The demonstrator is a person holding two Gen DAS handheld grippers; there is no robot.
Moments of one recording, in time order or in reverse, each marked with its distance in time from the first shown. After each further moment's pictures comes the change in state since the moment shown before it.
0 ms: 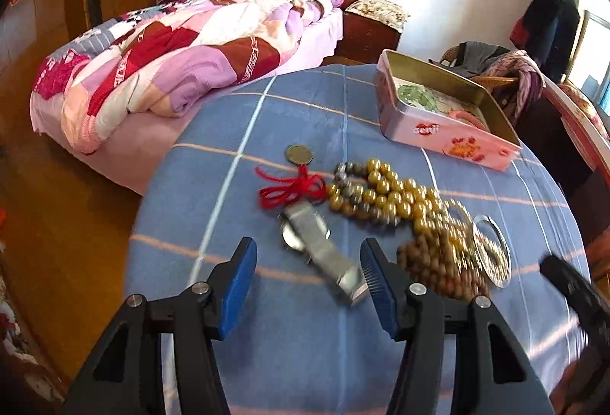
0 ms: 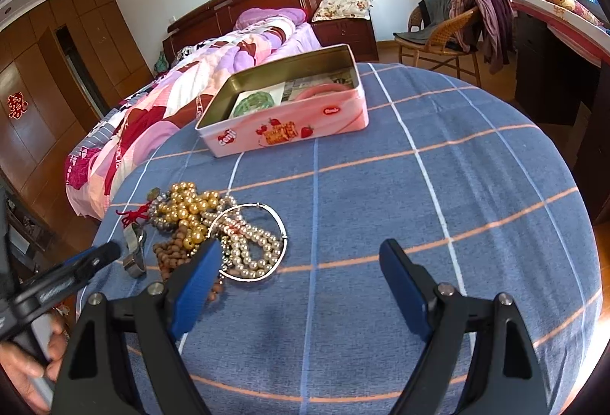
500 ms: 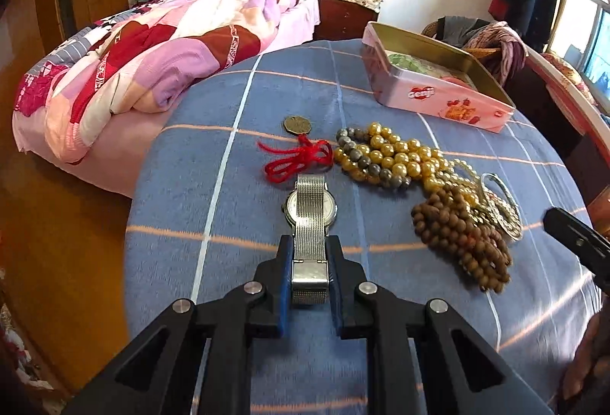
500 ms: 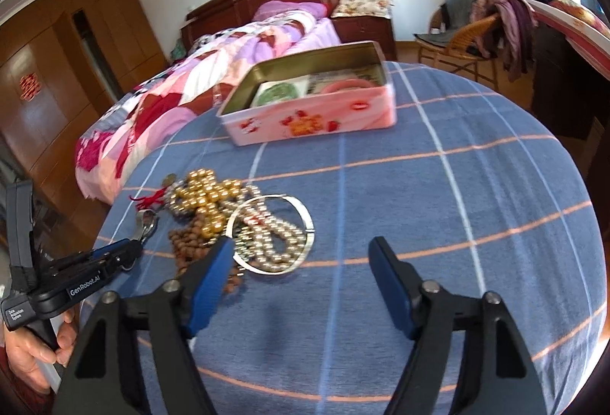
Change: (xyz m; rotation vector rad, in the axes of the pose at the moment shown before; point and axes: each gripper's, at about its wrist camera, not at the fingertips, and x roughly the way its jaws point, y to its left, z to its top) left arm -0.006 0.014 -0.018 0.108 0.039 -0.058; right arm 0.005 0.023 -0.002 -0.096 0.031 0.067
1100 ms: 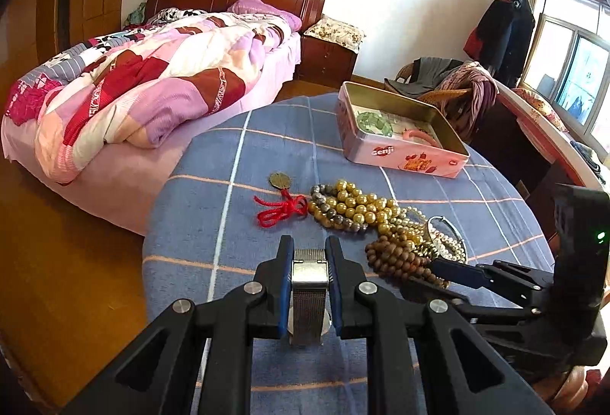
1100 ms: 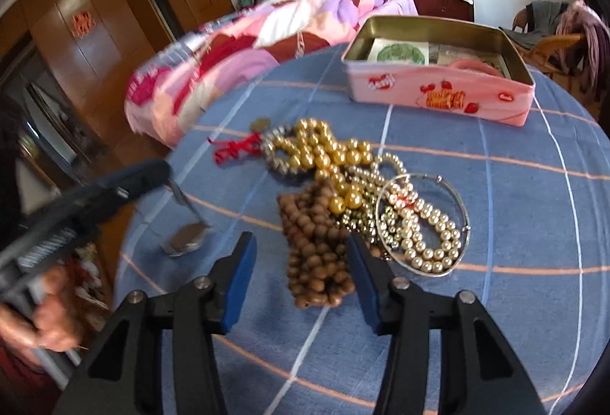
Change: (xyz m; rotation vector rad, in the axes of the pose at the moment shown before) left arm -0.045 0.008 0.011 -0.022 -0.147 -0.095; right arm 0.048 0.074 -0.005 -0.195 0.182 0.120
